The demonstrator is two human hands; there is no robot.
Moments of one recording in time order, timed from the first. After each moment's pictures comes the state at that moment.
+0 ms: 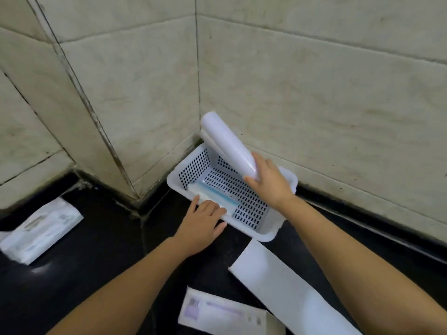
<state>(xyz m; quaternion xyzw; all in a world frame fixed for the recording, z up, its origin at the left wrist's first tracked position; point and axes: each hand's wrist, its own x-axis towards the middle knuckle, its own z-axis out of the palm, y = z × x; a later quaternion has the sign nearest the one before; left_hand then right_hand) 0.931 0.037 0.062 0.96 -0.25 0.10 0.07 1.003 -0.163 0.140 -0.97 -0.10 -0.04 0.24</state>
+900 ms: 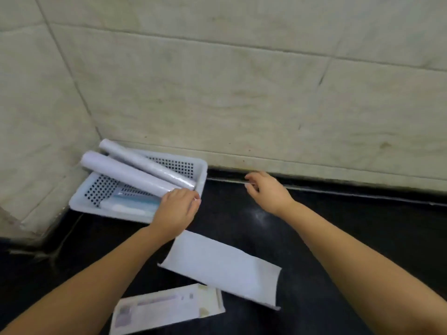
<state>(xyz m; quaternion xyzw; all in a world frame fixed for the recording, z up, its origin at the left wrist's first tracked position) 0.933 -0.086 0.106 0.92 -0.33 0.05 0.21 0.870 -0.329 0.154 -0.98 0.08 -0.02 0.21</state>
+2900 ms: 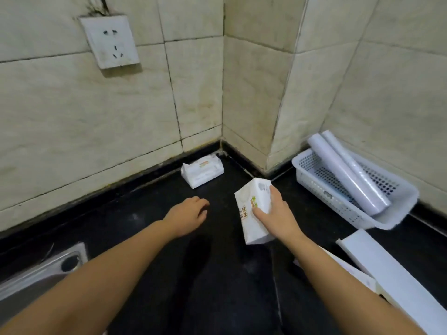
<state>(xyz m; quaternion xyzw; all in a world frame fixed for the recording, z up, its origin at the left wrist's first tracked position) 0.712 0.311 0.101 0.98 0.05 -0.06 0.16 0.791 0.071 0.124 -0.90 -0.12 0.15 0.39</state>
